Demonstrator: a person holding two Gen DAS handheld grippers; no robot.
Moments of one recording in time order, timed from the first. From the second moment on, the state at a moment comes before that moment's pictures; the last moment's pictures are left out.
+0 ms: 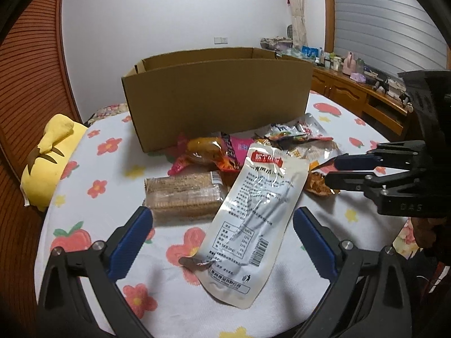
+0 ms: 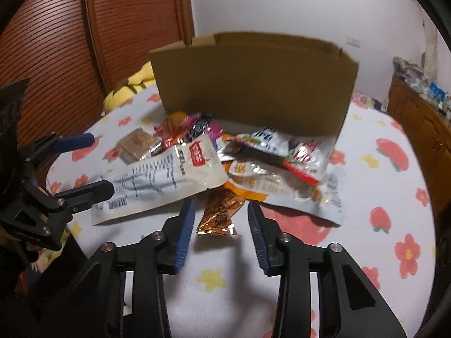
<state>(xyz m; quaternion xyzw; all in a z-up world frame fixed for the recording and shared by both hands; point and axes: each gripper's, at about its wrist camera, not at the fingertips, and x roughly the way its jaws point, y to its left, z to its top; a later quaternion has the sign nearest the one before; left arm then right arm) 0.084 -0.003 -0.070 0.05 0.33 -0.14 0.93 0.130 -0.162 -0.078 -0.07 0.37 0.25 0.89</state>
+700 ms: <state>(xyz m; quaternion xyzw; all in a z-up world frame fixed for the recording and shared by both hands) 0.109 -0.020 -0.083 0.08 0.38 -0.19 0.90 0.143 -0.158 -0.099 -0.13 0.39 0.26 0.87</state>
